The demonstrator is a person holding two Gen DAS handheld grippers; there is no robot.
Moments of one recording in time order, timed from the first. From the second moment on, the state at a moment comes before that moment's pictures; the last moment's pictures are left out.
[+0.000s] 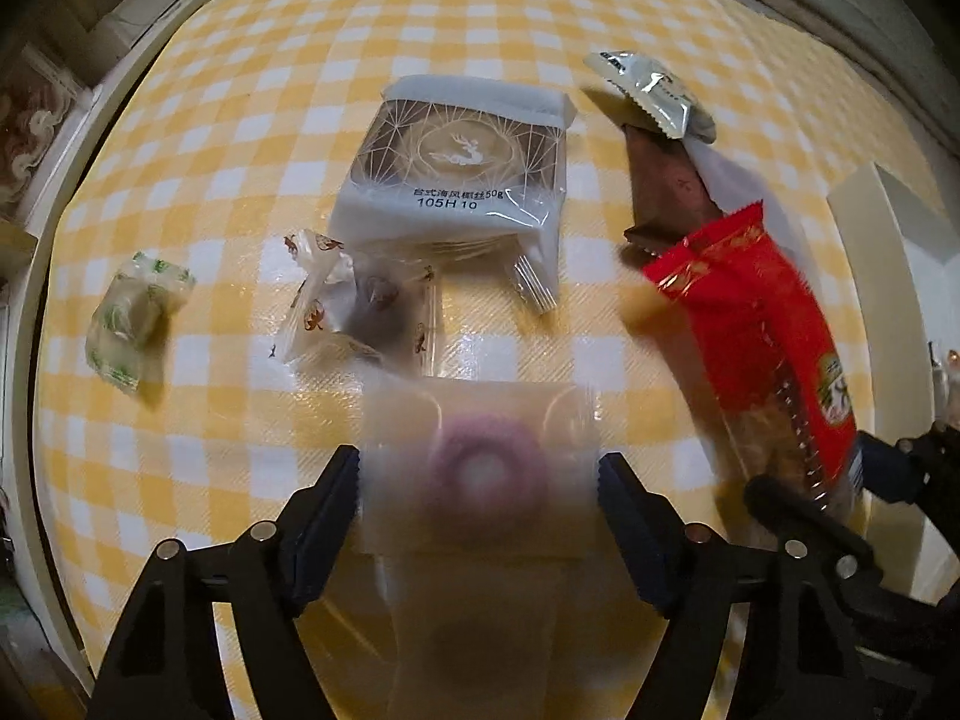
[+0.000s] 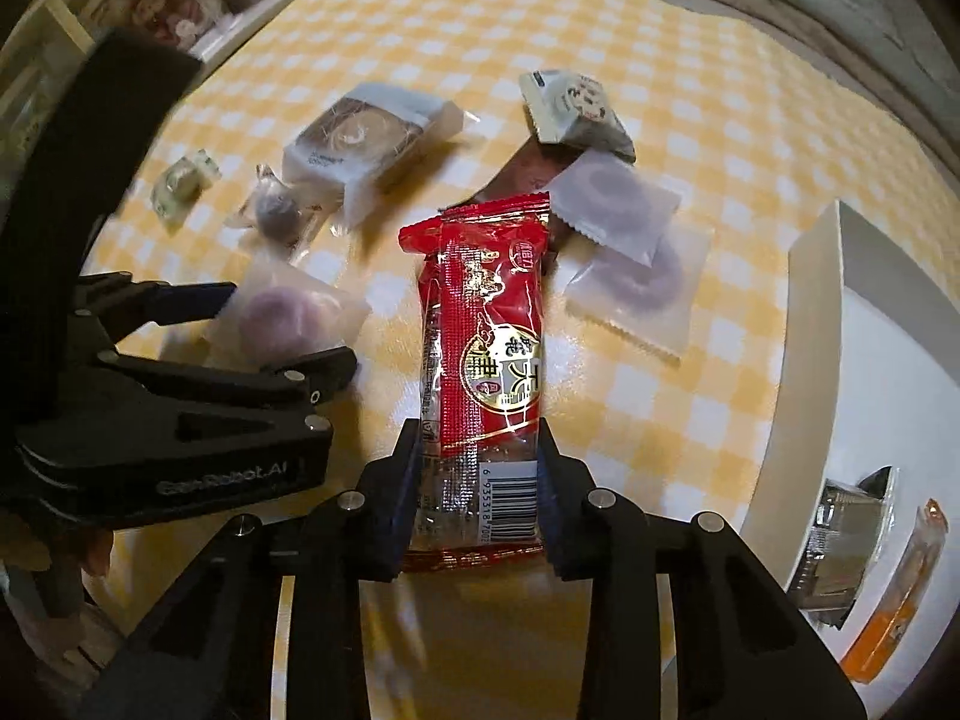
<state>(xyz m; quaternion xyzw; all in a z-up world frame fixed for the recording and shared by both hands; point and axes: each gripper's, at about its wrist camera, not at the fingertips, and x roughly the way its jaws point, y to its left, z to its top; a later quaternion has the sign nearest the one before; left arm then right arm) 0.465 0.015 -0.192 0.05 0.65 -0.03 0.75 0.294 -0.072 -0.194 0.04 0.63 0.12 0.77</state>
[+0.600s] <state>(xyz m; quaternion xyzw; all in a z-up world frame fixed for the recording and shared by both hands) 0.433 0.017 -0.108 0.03 0.56 -0.02 0.83 0.281 -0.090 -0.134 0.04 0.57 0.12 0.82</state>
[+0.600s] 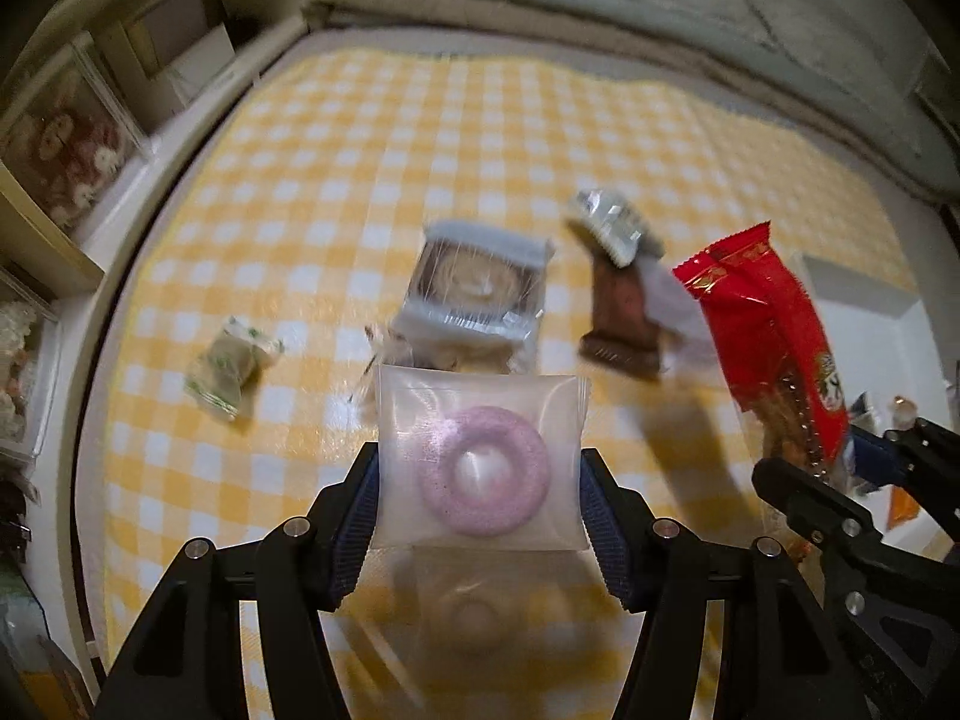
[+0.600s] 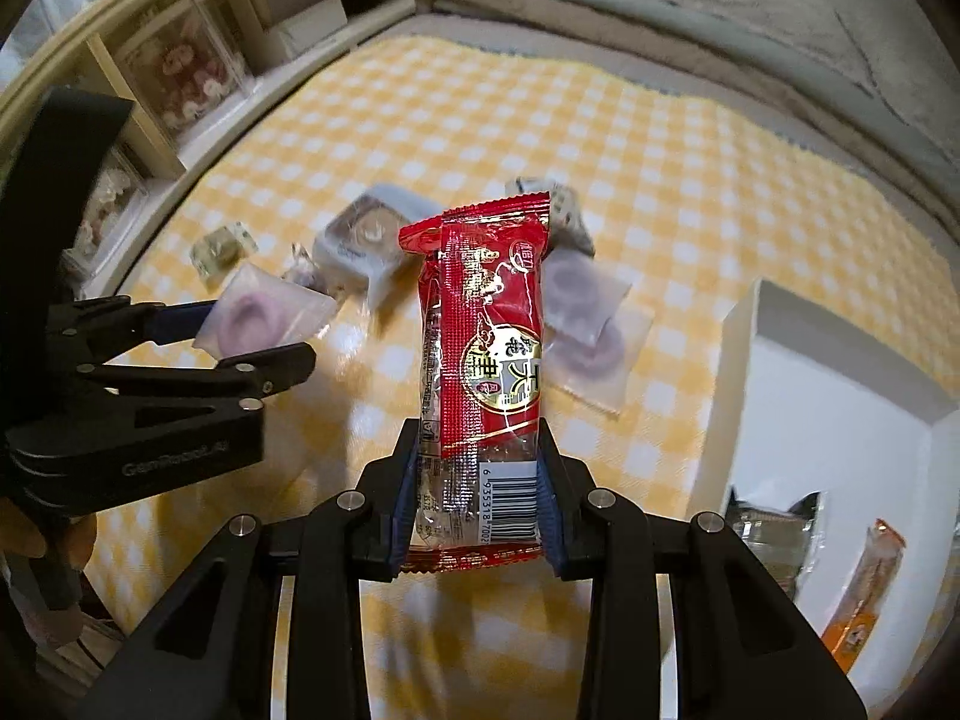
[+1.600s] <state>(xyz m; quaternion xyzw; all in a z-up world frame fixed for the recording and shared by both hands) 0.355 -0.090 -0.014 0.00 0.45 -0.14 0.88 0.190 -0.262 -0.066 0.07 0.48 -0.02 0.88</state>
